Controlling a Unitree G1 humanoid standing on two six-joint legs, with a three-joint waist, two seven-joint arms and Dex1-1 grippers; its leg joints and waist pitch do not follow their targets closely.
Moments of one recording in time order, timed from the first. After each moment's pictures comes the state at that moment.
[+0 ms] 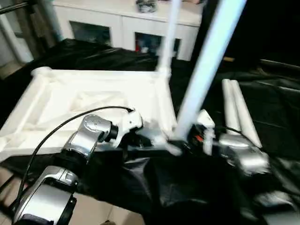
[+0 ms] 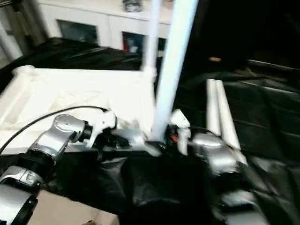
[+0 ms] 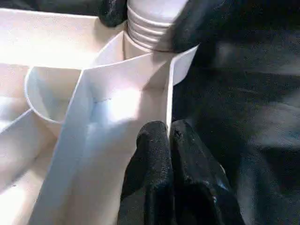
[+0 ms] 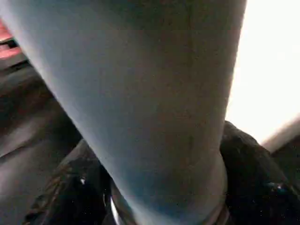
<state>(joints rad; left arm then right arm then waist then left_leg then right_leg) -0.68 0.31 -0.26 0.73 0.06 0.08 -1.19 -0.52 -0.23 0.08 0.68 0.15 0.11 0.94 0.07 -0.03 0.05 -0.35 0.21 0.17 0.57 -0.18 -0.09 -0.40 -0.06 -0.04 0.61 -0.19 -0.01</state>
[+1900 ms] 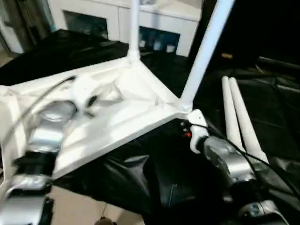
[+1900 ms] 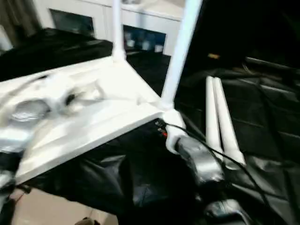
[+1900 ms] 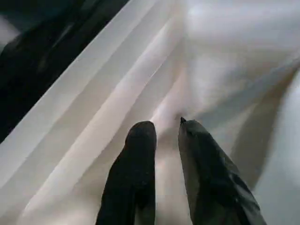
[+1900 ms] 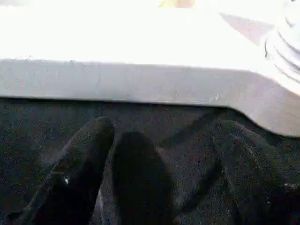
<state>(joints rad) -0.55 0.51 0.06 0.35 0.24 0.43 -0.53 -0.44 -0.17 0.12 0.48 0.11 0.30 0.52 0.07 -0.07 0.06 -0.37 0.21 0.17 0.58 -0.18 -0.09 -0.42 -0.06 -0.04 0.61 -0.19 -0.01</state>
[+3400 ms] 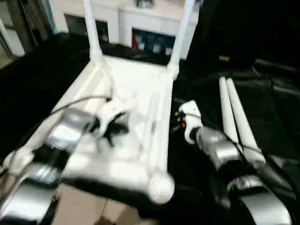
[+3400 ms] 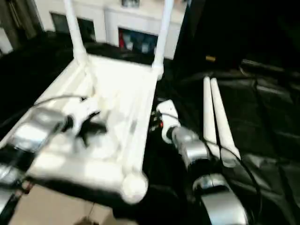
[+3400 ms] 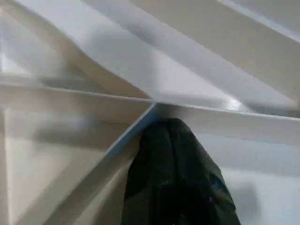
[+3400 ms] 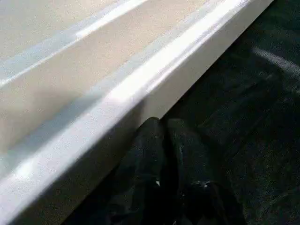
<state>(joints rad) -0.76 0.40 -0.27 0.69 0.11 0.36 -0.95 -0.65 -0.12 0.07 0.84 0.07 0.18 0.46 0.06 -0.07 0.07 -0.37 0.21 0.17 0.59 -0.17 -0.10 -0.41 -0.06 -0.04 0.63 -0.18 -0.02</state>
